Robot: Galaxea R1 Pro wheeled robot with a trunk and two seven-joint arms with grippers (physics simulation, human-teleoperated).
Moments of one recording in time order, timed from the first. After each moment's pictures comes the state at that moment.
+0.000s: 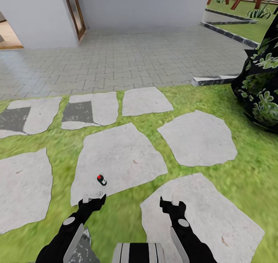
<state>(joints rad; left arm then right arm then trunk) -0.35 0.03 -0.03 -0.95 0.17 0.12 -0.04 -0.38 0.12 0.16 -0.83 -0.13 0.04 -0.27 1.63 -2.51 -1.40</state>
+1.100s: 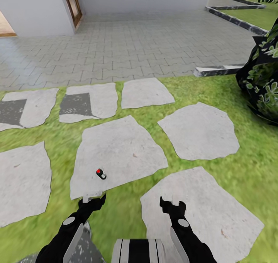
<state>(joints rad) -0.35 0.03 -0.03 -0.96 0.17 0.12 -0.05 -0.38 0.12 0.16 -0.83 -0.13 0.04 -0.27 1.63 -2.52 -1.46</state>
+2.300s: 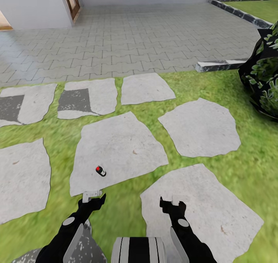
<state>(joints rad) -0.34 0.03 -0.03 -0.95 0.17 0.10 -0.04 -0.38 0.12 0.16 -0.83 -0.12 0.05 -0.27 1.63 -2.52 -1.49</state>
